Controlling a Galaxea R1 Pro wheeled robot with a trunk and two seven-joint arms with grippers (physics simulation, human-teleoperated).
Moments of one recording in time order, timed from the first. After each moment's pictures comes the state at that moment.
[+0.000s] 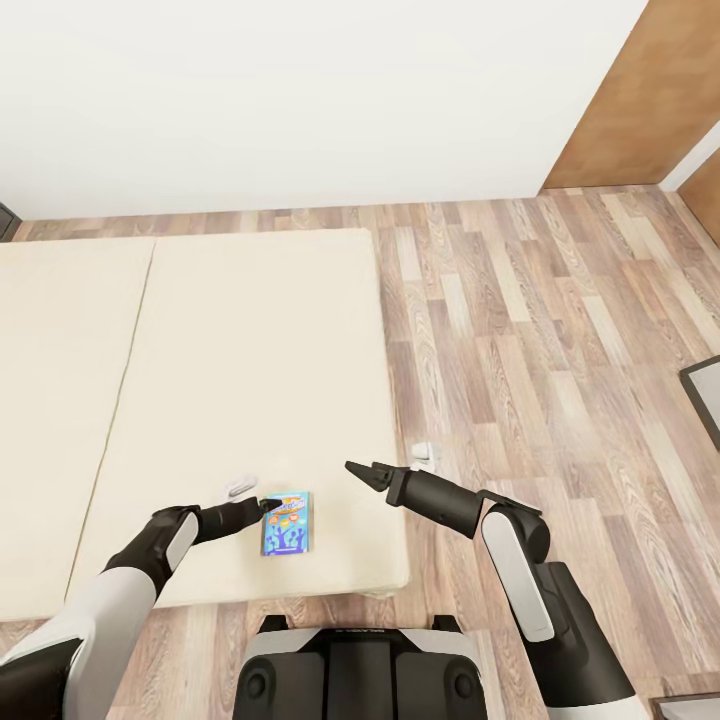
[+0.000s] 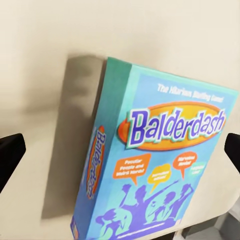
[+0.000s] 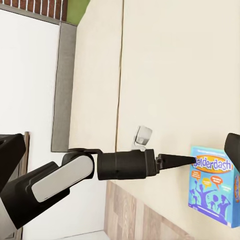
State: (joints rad) left arm -0.83 0.09 0.27 -0.41 0.07 0.50 -0.52; right arm -0.45 0.07 0.12 -1.53 -0.57 0.79 0.53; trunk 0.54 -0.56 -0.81
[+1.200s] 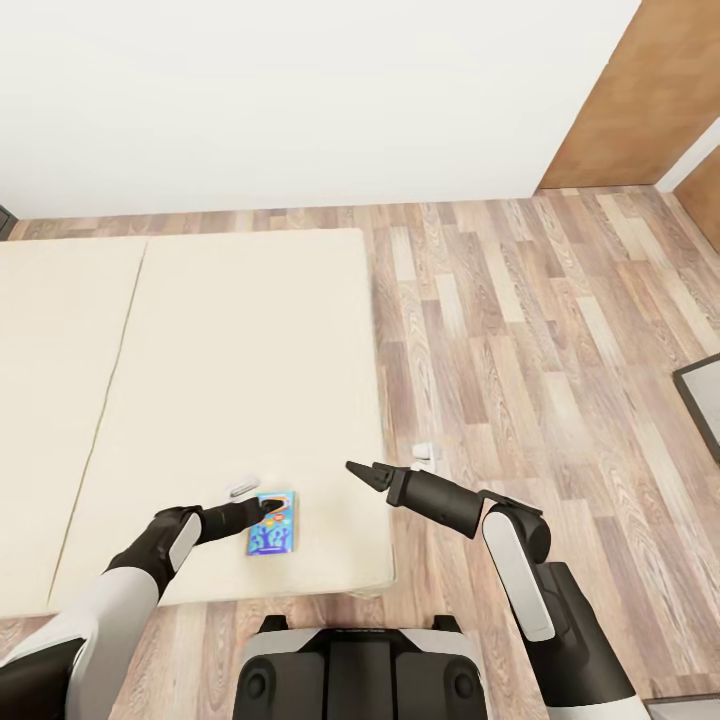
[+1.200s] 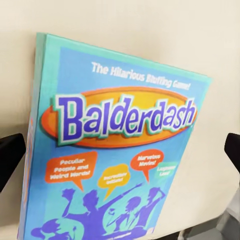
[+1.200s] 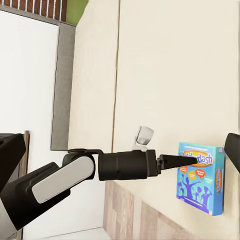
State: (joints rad) left arm -0.83 0.08 0.27 -0.41 0.05 0.48 -0.51; right arm -0.45 0.07 0.12 -1.53 -0.58 0.80 0.53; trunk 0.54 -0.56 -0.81
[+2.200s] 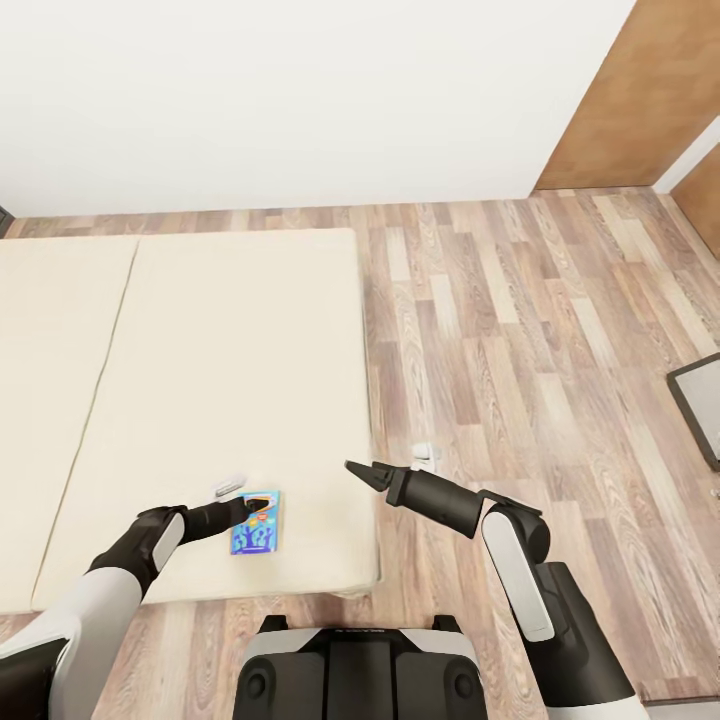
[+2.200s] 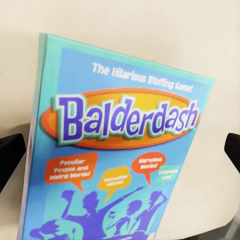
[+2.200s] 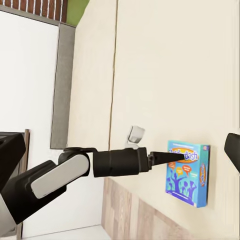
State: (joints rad) left arm -0.83 0.13 0.27 -0.41 0.06 0.48 -0.51; right arm -0.45 0.07 0.12 -1.53 -0.57 0.79 0.53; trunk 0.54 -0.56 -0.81
